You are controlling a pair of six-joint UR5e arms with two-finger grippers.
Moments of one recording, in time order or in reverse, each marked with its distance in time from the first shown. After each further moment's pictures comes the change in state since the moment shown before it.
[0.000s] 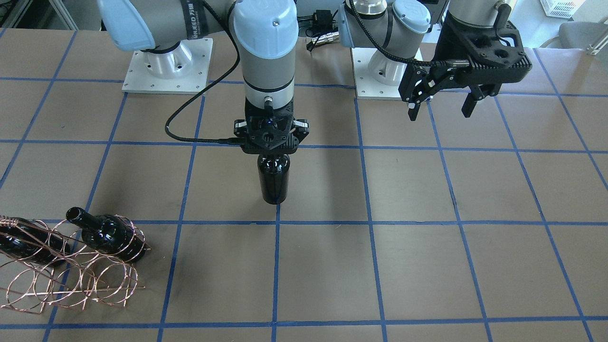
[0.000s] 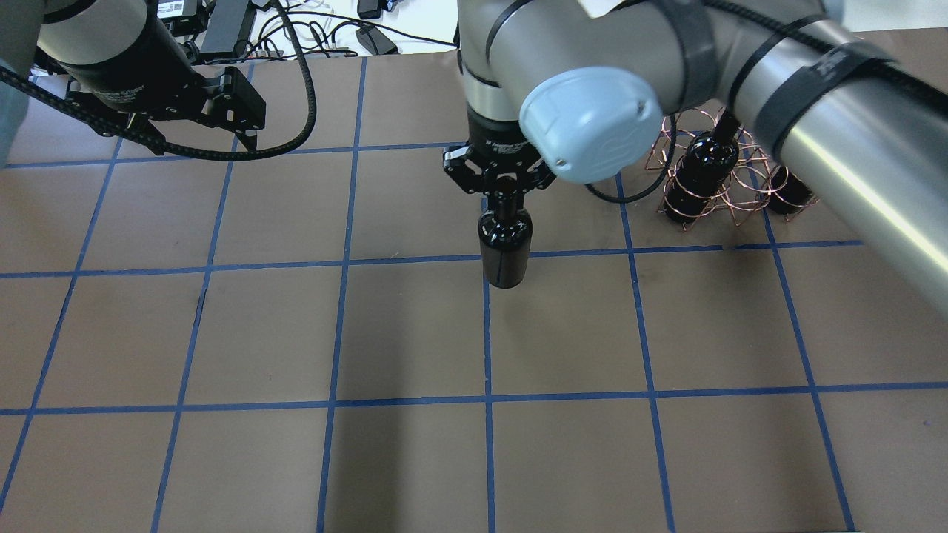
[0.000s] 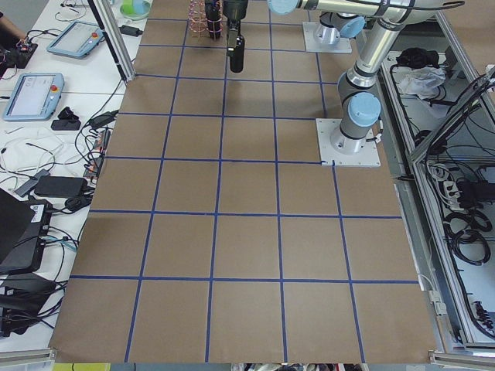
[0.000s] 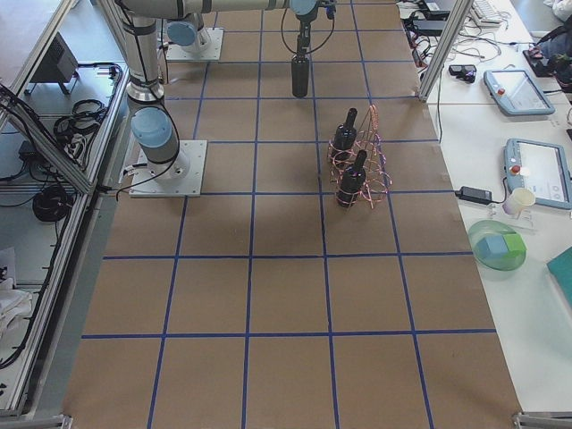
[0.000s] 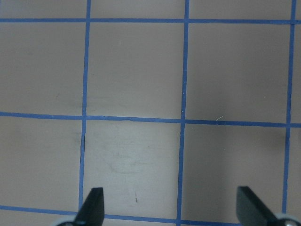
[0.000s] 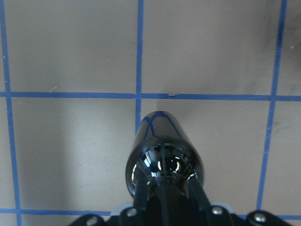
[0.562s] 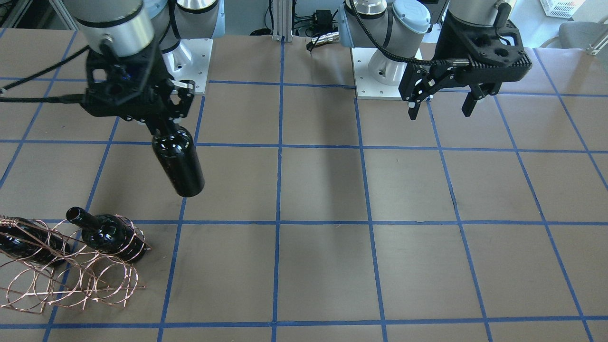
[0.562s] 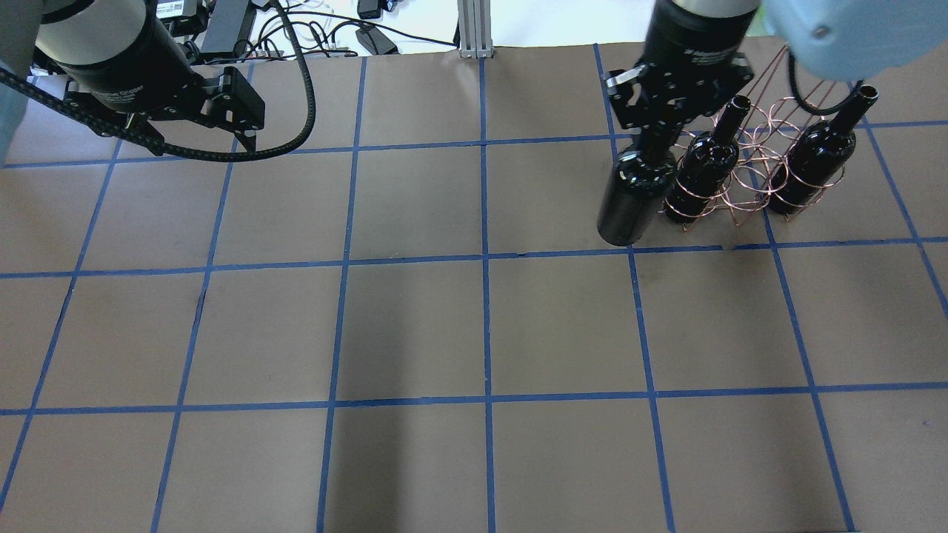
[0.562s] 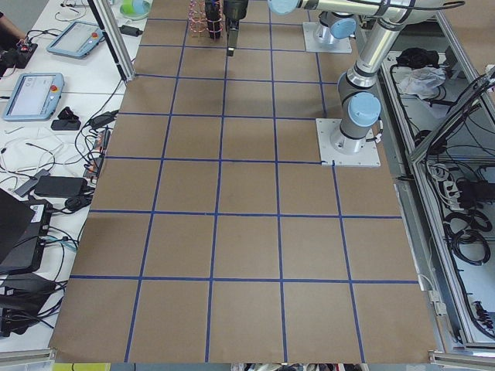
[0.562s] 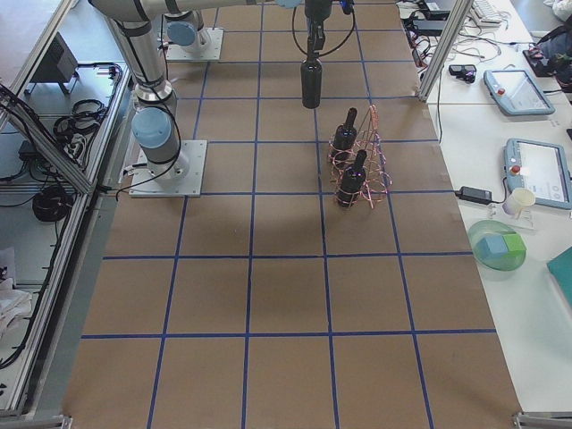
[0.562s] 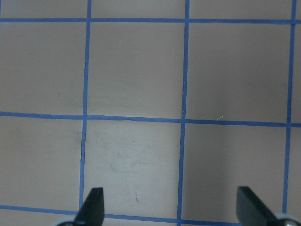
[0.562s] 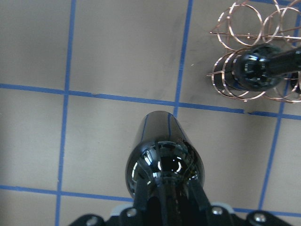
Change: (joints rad) left arm 0.000 0.001 0.000 -0.001 0.001 0.000; right arm -0.281 -0.170 -0.018 0.175 -0.042 -0.379
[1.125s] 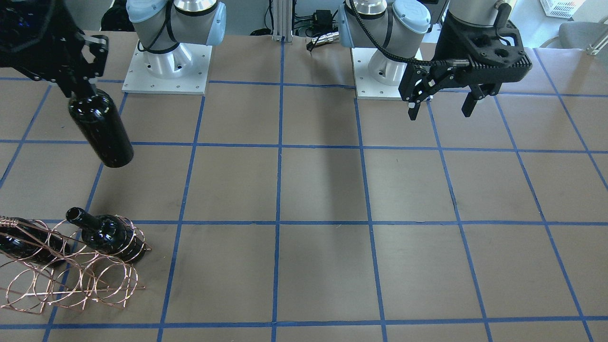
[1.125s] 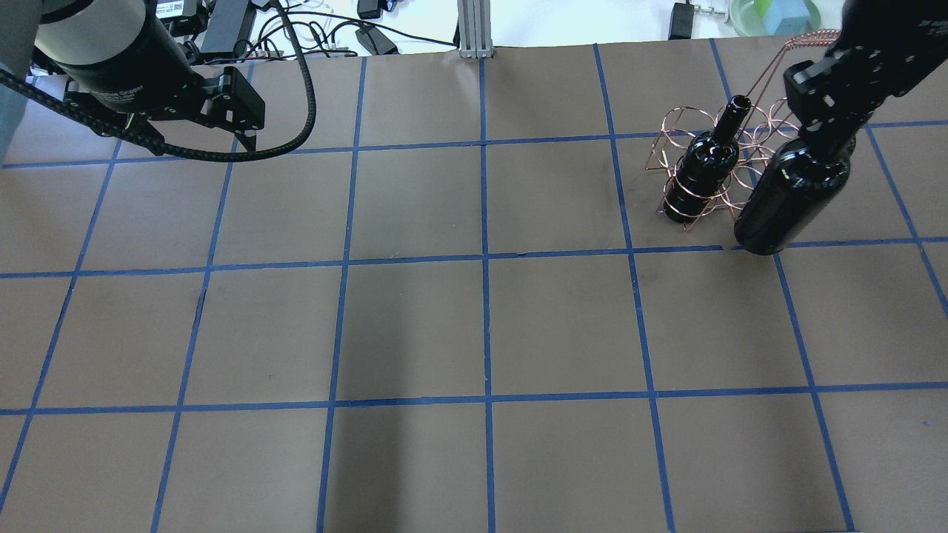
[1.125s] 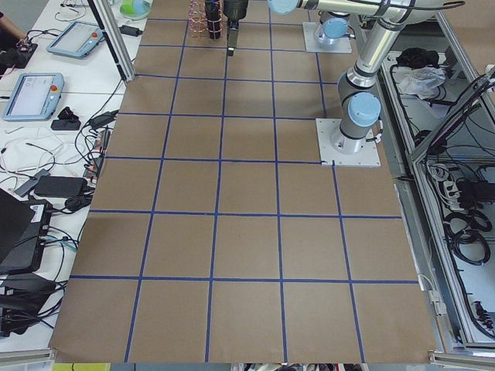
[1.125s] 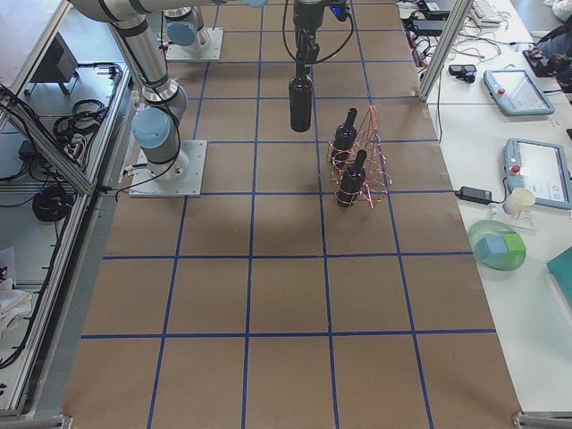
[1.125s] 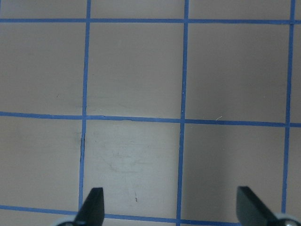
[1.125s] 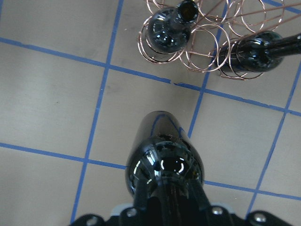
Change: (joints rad) left arm -0.002 0.003 0.000 0.001 -0.003 0.000; right arm -0.213 -0.089 -0.006 0.107 -0.100 -0.343
